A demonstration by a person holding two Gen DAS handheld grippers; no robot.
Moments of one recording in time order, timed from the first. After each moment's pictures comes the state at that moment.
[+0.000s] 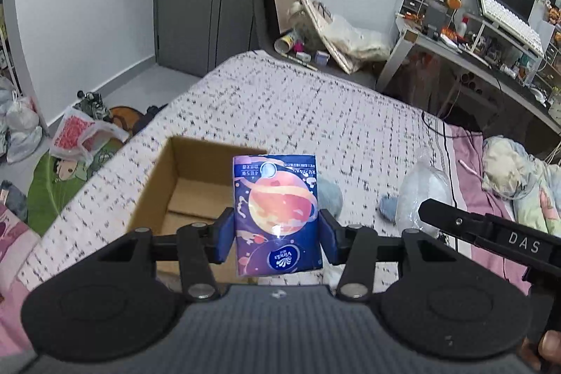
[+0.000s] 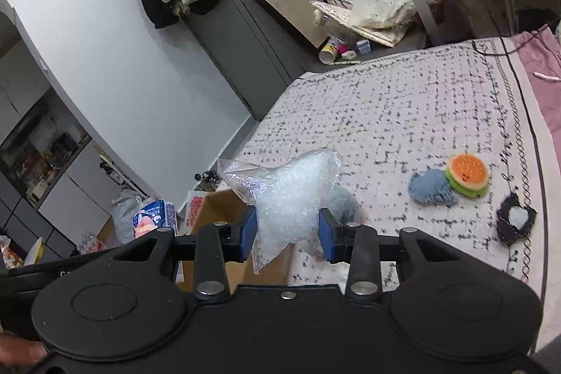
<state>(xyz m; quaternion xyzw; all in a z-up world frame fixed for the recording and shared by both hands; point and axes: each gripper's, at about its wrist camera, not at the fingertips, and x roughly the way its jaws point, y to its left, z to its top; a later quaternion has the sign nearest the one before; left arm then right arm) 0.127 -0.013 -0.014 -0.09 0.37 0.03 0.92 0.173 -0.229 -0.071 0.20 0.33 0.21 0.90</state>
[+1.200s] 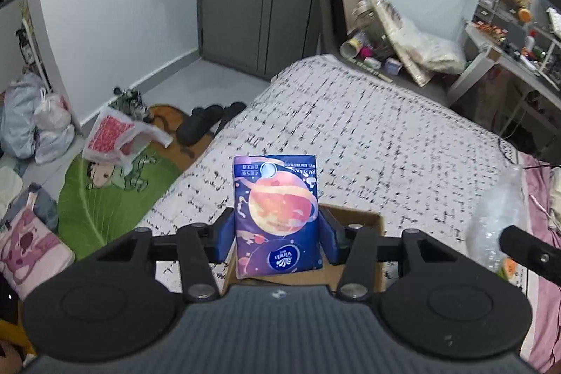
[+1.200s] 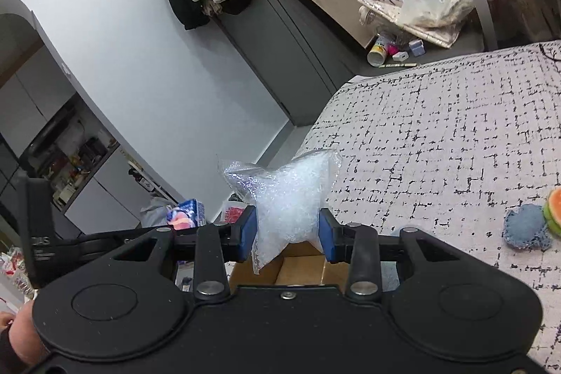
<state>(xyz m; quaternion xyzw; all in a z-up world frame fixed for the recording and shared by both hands) 0.234 0.093 -0.040 -0.09 0.40 0.10 0.91 0.244 -0.160 -0.074 0.22 0.31 0.26 0.89</state>
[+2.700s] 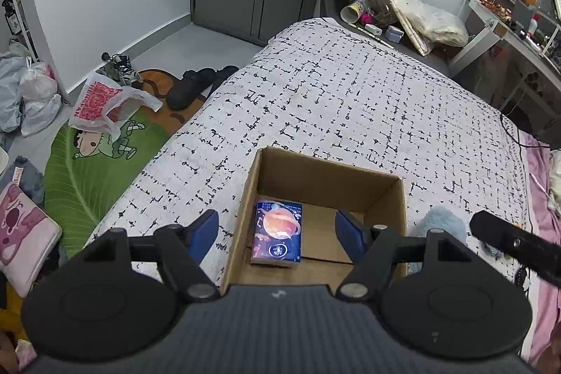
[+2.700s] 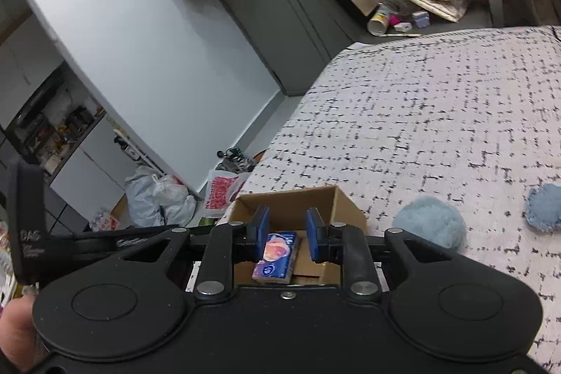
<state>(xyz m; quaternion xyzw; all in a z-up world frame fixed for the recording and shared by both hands) 0.231 0.115 -0.070 -0.11 0.44 0.07 0.89 0.252 -0.124 -0.094 0.18 0.36 0.25 0.88</state>
